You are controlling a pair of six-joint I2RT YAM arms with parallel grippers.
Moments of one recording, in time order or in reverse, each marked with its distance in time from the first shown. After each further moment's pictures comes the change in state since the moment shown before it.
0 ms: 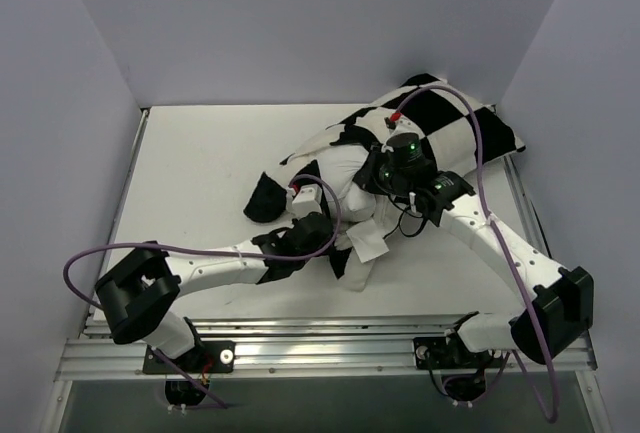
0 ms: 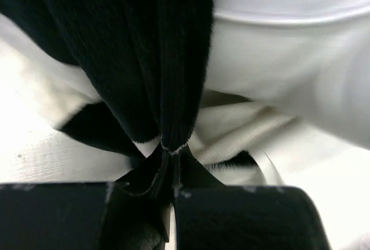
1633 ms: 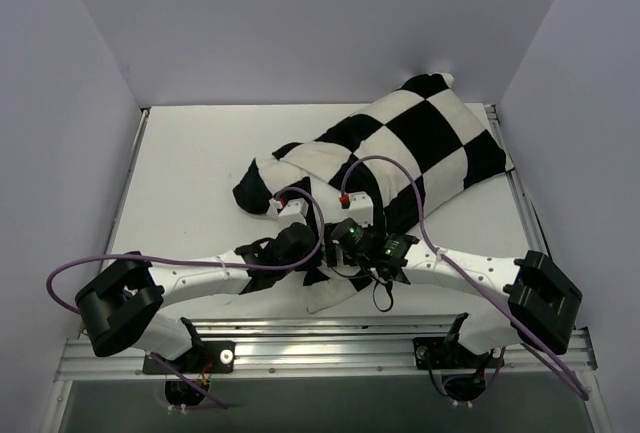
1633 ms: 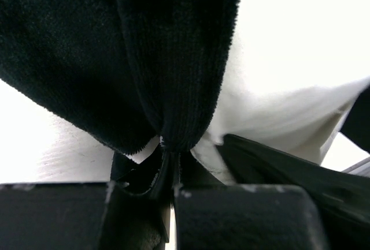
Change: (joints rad) left arm 0.030 -0.095 -0.152 -0.023 0.116 -0.026; right arm 0.441 -0.003 -0.388 0.075 0.474 0.027
